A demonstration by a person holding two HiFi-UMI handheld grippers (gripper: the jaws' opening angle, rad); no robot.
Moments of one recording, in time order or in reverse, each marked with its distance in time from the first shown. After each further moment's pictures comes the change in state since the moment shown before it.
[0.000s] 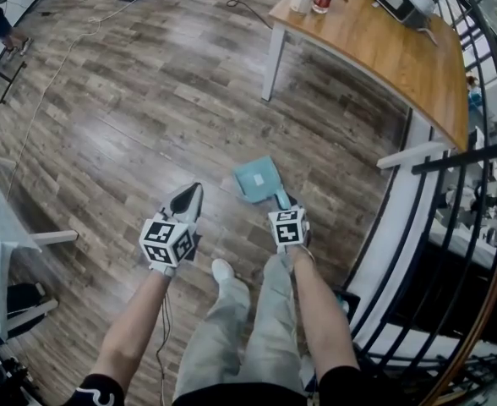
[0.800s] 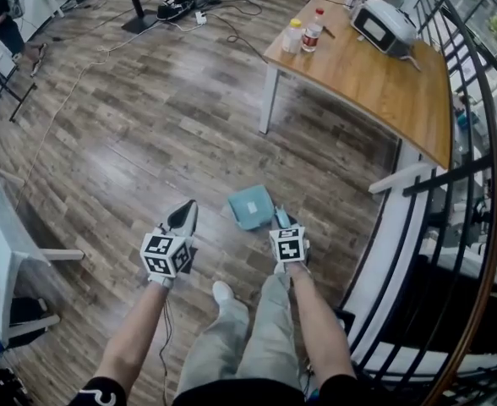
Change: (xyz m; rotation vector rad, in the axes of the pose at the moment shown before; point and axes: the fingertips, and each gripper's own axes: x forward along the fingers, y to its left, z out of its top) left arm -0.036 -0.014 0.058 0.046 -0.031 0.043; right arm -0.076 -0.006 0.053 0.049 -0.046 0.016
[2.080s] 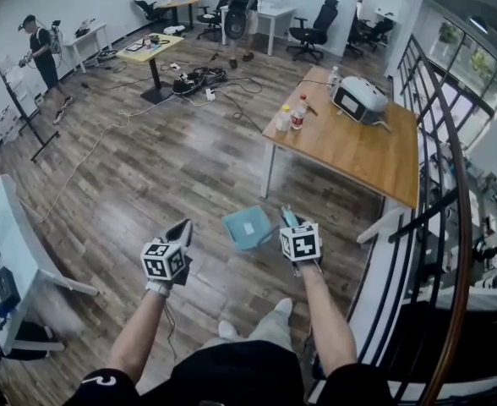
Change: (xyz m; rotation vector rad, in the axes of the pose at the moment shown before) left arm -0.133 -0.023 0.166 0.006 -0.087 0.032; right arm -0.248 0.017 0.238 -0.050 -0.235 0.003
